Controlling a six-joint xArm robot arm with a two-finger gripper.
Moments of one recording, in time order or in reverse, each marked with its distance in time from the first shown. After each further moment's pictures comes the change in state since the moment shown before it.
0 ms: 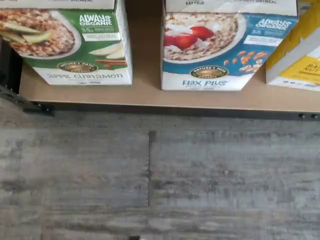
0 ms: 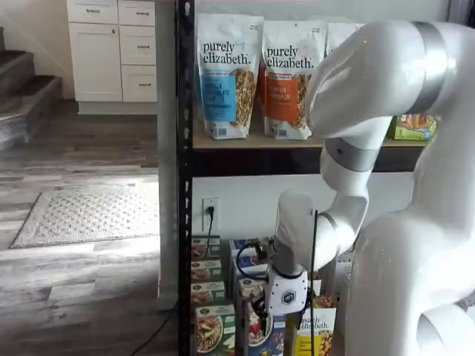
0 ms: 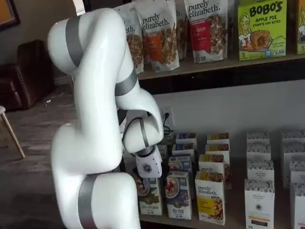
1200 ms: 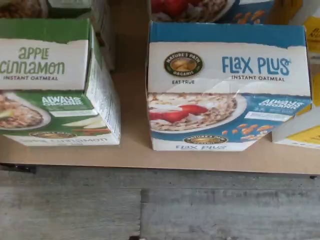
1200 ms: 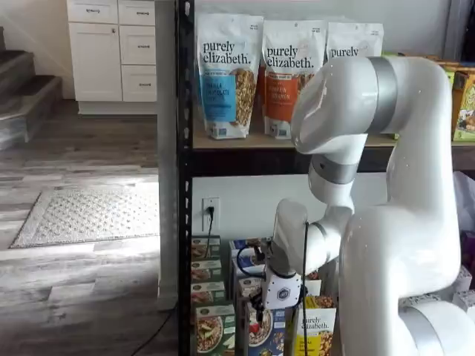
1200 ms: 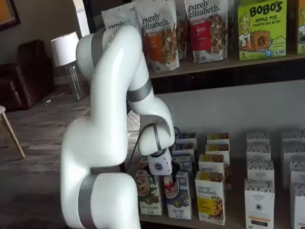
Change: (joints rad) arm -0.076 0.309 -0.266 -0.034 -0.104 -0.040
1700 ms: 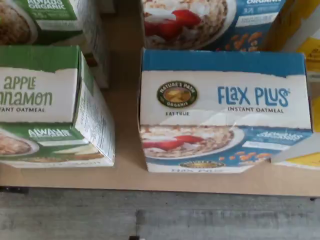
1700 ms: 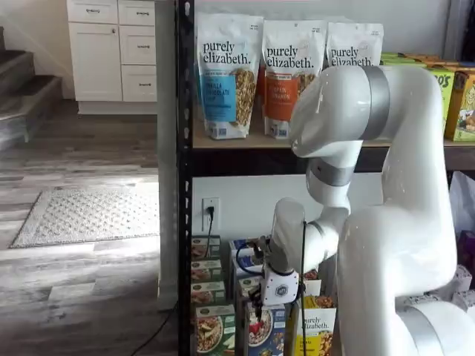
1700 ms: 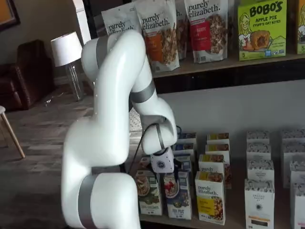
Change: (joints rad) arm -0.014 0.068 -0.087 -0.043 0.000 0.029
